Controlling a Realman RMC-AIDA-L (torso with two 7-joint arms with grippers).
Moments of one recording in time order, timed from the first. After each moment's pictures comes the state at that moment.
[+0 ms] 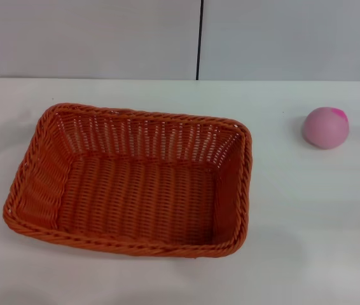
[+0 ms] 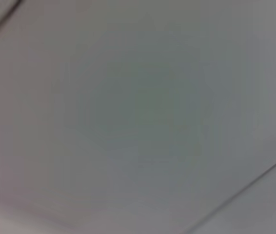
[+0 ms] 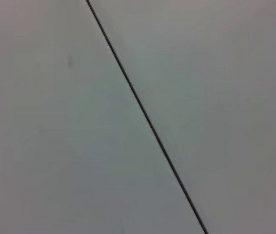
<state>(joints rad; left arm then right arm) -0.33 -1.97 0.43 0.83 1.85 1.58 -2.11 0.37 2.07 -0.02 -0.17 -1.26 -1.47 0.82</state>
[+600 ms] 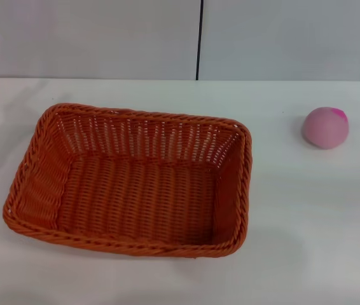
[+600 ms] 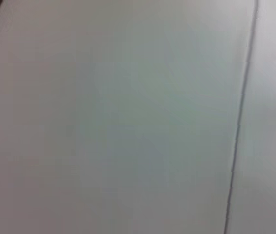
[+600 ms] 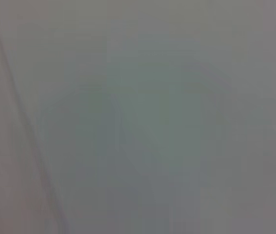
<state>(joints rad) -0.35 -2.06 0.42 0.56 1.34 1.71 -1.20 0.31 2.01 -0.39 -0.78 -1.59 -1.55 1.52</state>
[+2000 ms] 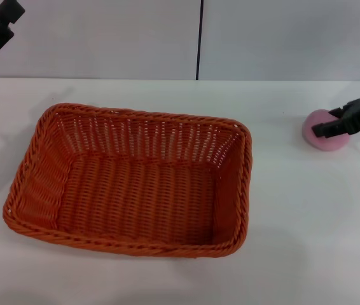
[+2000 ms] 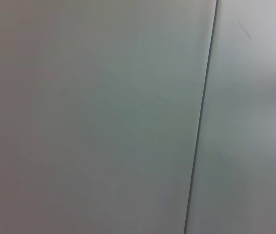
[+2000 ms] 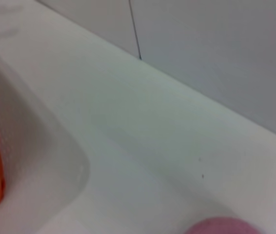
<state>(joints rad) -0.35 -2.06 0.54 0.53 1.34 1.72 -1.15 0.76 1.94 -0.85 -0.65 -2.49 -1.25 1.94</state>
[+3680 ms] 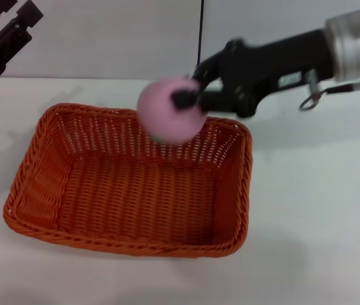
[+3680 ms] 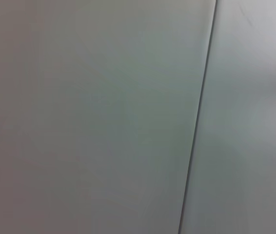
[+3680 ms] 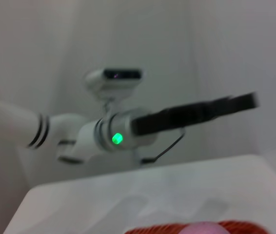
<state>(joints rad) -0.38 -2.06 0.56 0.50 1.35 1.68 -1.14 0.81 2.04 -1.07 -0.84 -1.80 -1.65 1.65</state>
